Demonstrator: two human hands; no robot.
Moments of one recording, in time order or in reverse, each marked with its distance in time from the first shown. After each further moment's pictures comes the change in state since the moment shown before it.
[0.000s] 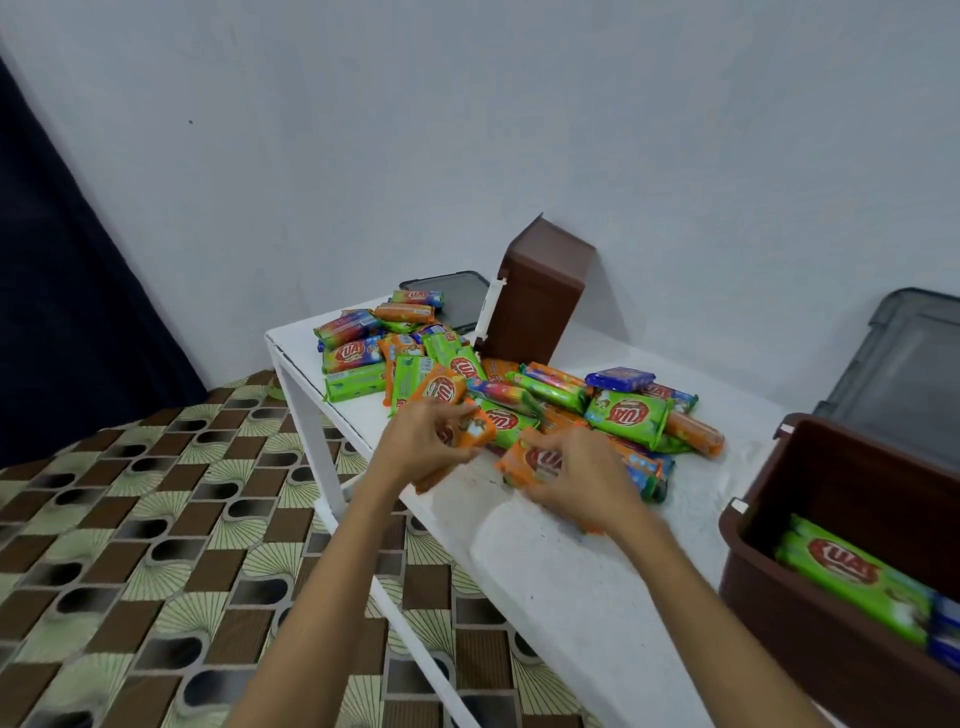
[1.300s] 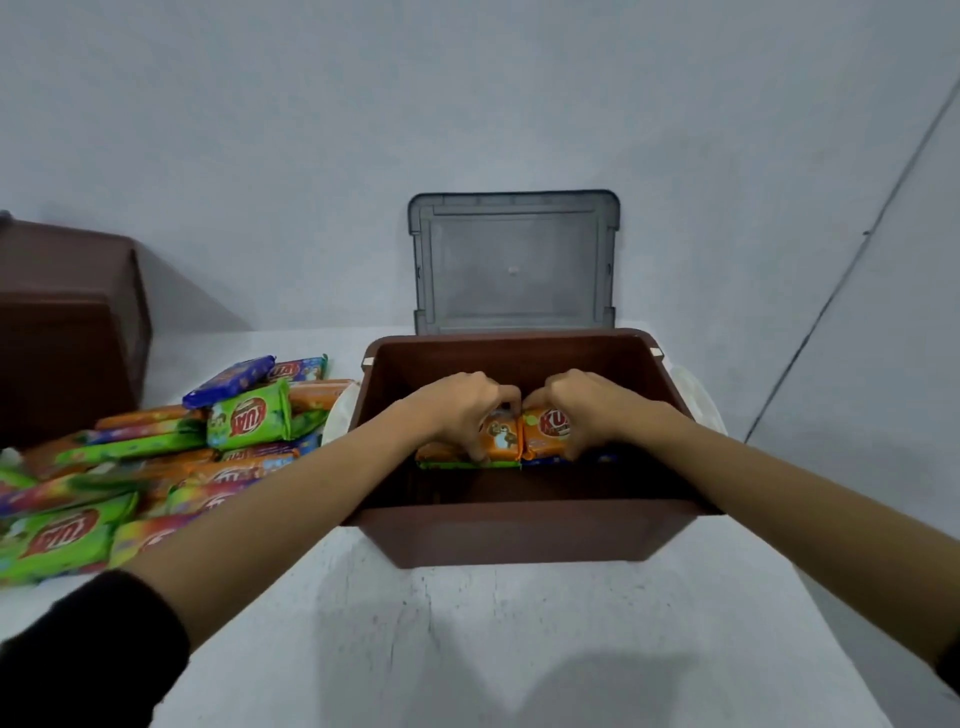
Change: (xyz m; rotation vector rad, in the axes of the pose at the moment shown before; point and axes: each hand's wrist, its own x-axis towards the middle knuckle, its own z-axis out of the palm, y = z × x) left_hand 0.039 0.330 0.191 0.497 -0.729 1.160; right_hand -0.162 0.215 -0.154 -0.574 -0.114 0.472
